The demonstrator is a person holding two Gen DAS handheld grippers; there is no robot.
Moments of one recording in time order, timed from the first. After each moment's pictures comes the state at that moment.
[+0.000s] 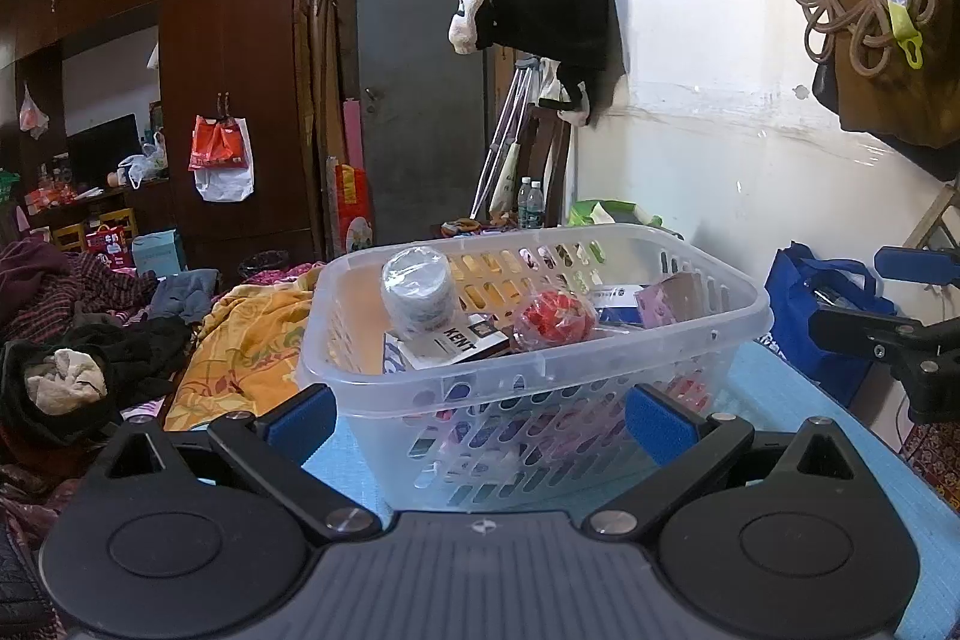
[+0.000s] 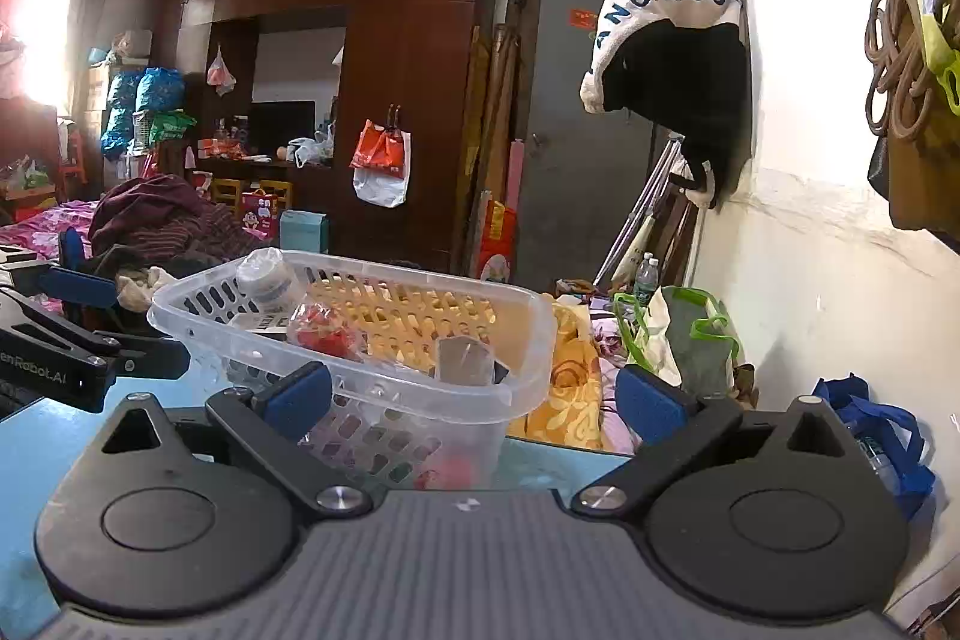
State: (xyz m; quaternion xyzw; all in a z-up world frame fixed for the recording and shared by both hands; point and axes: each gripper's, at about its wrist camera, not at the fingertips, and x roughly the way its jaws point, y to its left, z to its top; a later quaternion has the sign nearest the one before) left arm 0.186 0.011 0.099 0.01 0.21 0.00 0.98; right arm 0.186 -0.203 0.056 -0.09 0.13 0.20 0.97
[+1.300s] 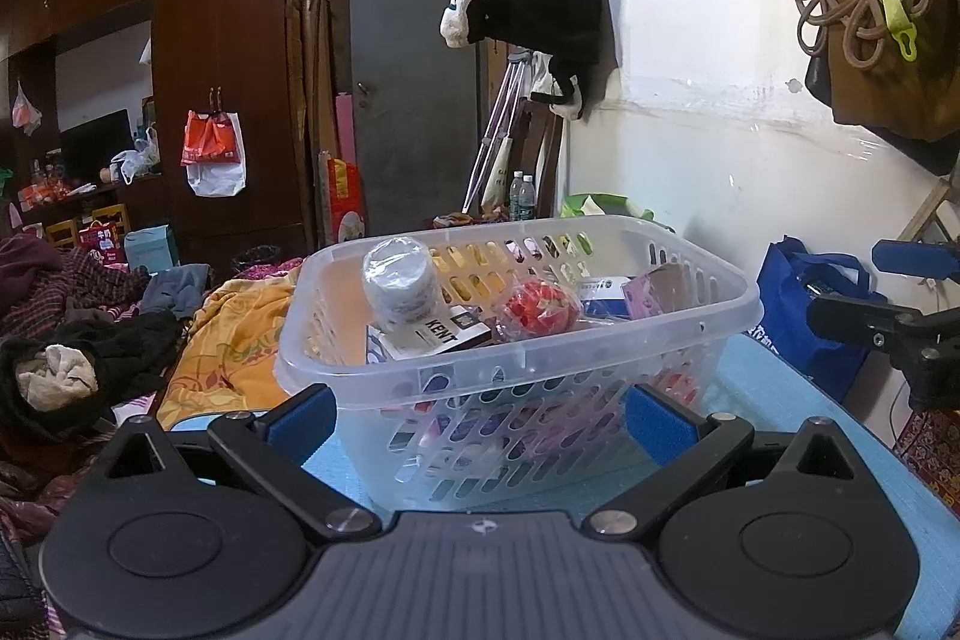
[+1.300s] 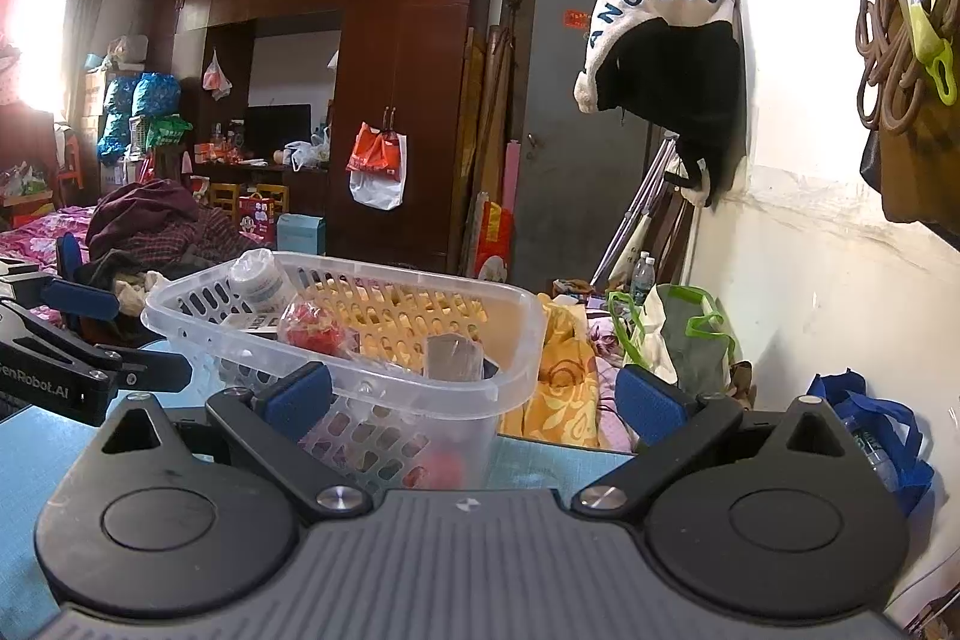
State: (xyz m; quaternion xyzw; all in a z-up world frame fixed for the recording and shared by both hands) left arm 0.188 0.003 0.093 0.01 0.22 0.00 0.98; right arm 0.188 -0.209 0.053 -0.09 0.13 0.20 0.97
